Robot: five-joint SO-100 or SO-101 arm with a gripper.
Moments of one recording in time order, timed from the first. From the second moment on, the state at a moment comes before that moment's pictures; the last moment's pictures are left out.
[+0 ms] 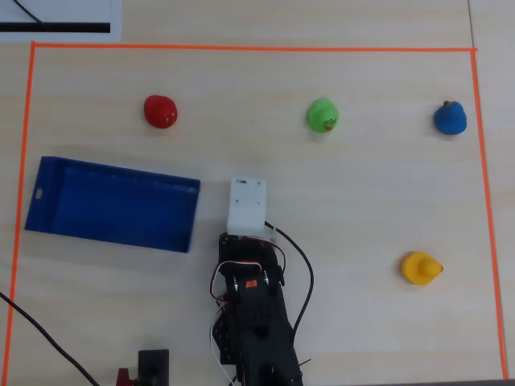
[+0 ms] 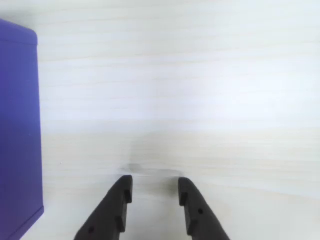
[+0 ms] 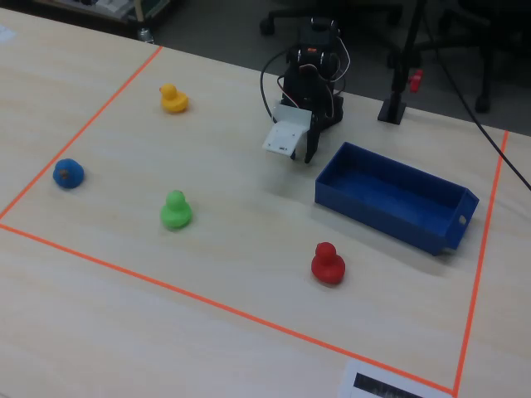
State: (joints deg) arm -6.5 190.2 178.6 73.7 -72.0
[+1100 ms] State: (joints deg) arm -3.8 190.2 178.6 73.7 -72.0
